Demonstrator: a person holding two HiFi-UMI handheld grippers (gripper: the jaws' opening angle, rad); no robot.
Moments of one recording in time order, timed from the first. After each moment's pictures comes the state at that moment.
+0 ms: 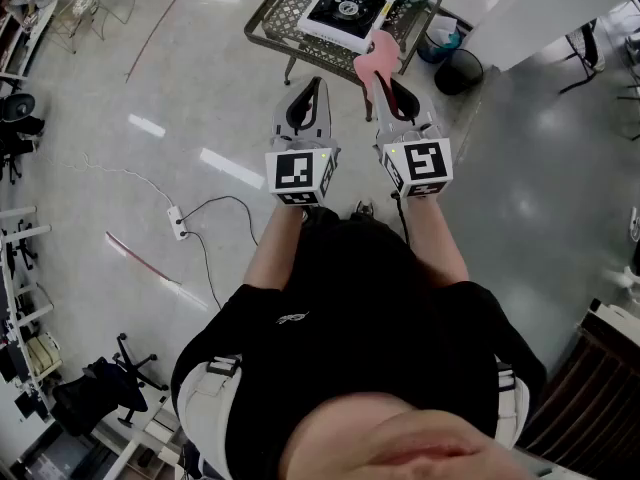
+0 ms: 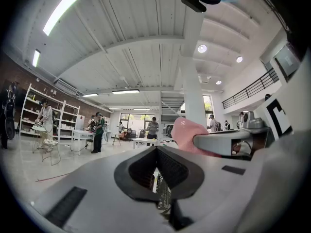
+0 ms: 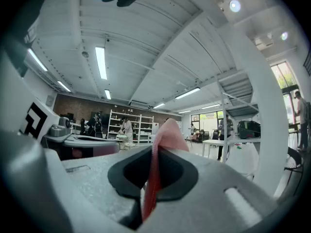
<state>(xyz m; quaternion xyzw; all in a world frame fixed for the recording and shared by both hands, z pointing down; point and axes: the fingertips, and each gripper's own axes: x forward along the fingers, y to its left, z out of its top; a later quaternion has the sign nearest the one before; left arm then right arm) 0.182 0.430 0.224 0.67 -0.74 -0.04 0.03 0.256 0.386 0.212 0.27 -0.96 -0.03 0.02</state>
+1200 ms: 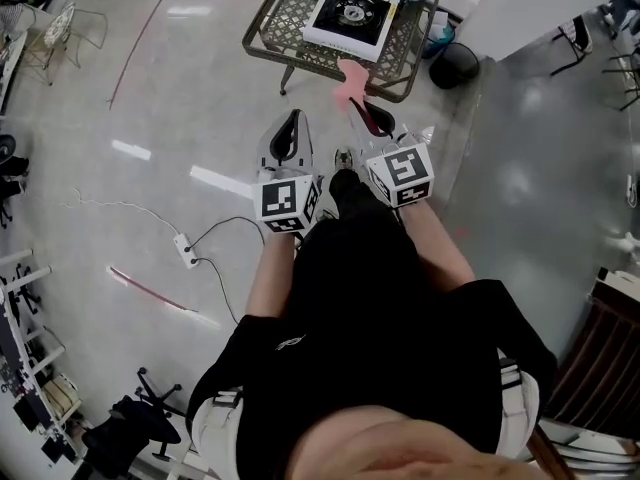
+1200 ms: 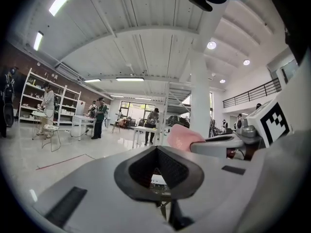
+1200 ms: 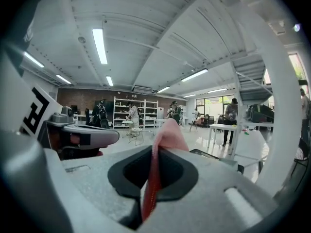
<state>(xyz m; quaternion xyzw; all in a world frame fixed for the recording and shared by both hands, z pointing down) 0.049 0.462 0.291 0.68 -0.72 -0.02 0.10 0.122 0.413 0.298 0.25 -0.96 0.01 0.11</state>
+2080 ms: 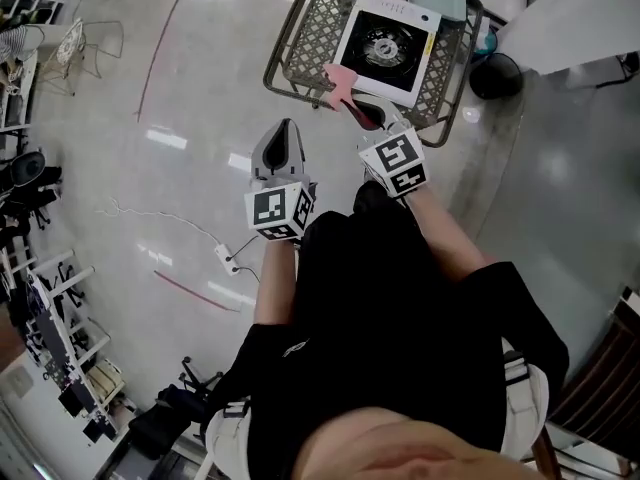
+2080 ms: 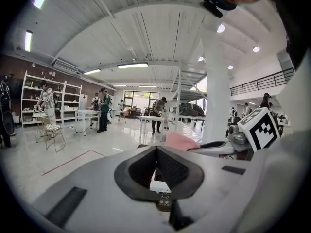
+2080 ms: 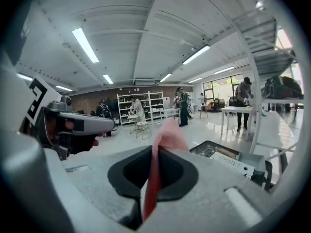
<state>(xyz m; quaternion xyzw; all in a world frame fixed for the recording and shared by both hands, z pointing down) -0.077 0.272 0.324 0.66 -0.74 0.05 0.15 -0.010 0.212 0.366 0.18 -0.97 0.09 0.15</state>
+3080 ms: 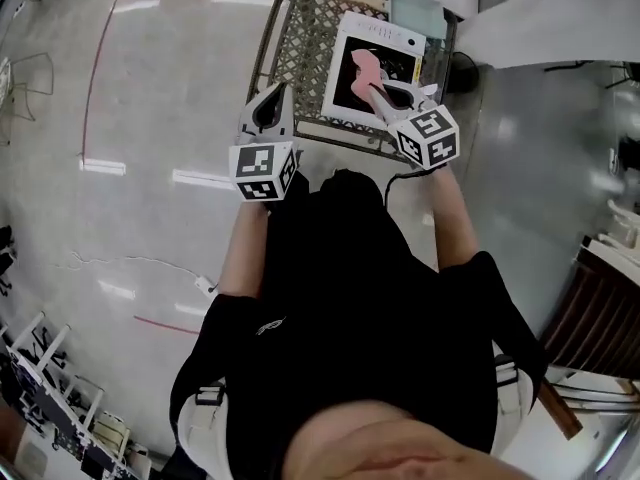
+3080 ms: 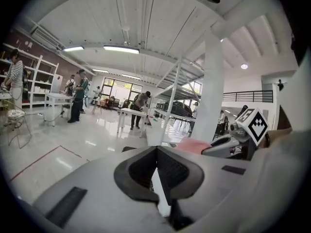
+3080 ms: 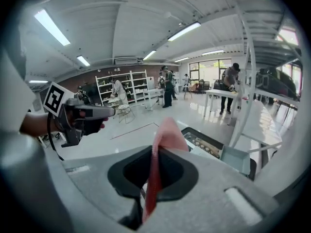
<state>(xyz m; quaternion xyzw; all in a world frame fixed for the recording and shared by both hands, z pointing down) -0.208 0.097 0.360 0.76 -0.61 0.03 0.20 -0.062 0.061 0.402 0.26 -0.91 0.14 0.29</state>
